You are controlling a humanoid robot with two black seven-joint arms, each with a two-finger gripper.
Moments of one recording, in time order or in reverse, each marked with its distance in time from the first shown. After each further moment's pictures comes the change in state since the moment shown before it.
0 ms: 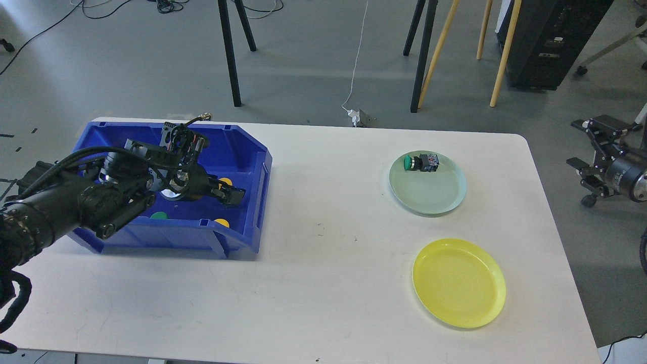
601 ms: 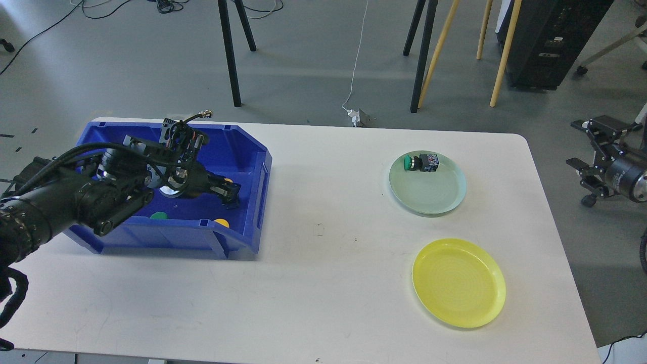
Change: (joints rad) left arm -0.023 0.039 0.007 -0.011 0.003 -0.011 -0.030; right arm 0.006 0.001 0.000 -0.004 -0.002 0.000 0.000
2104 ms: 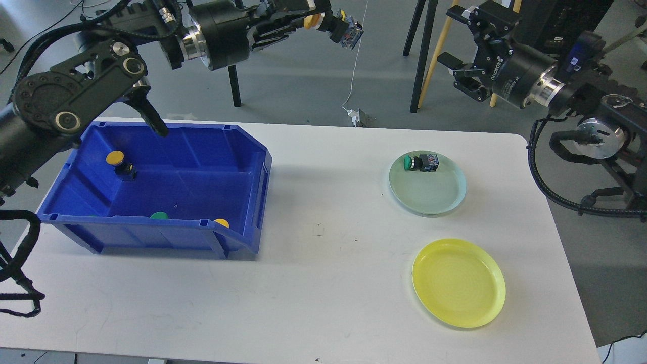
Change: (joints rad) left arm -0.171 0.019 -0.448 -0.285 -0.725 -0.052 0.008; right arm 0.259 0.120 0.065 0.451 -0.003 -0.093 0.004
